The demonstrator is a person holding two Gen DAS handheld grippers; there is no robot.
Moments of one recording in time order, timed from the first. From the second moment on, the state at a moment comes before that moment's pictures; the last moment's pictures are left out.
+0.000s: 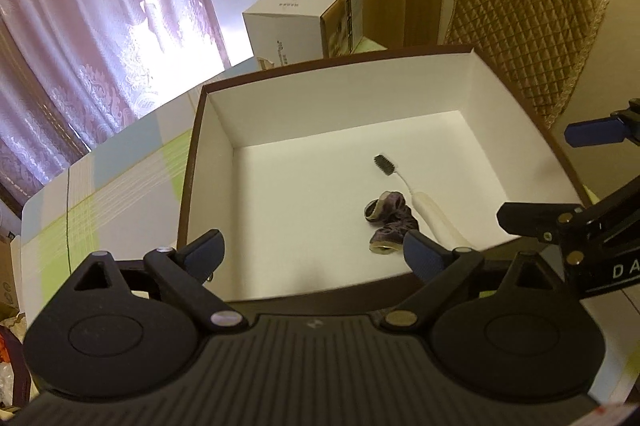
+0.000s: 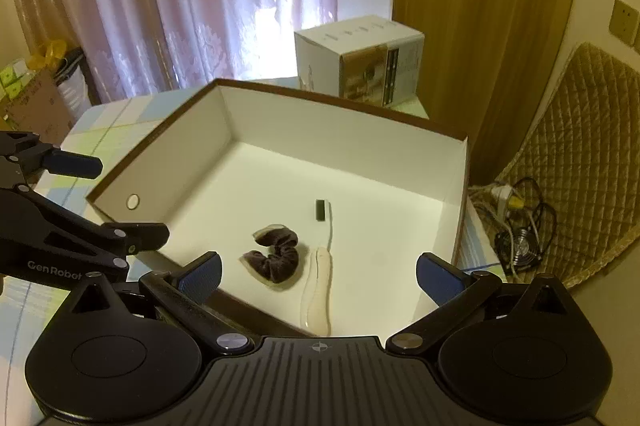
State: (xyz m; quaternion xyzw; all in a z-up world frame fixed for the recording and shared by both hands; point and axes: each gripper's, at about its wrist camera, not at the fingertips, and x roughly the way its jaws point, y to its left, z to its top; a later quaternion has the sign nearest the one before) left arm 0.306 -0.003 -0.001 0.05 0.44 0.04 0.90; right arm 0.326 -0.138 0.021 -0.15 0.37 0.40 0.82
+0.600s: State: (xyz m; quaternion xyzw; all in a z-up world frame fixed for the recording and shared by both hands) left arm 0.214 -0.005 0.022 0.04 0.41 0.02 0.91; right arm 0.257 -0.160 0.034 -0.16 0.35 0.40 0.83
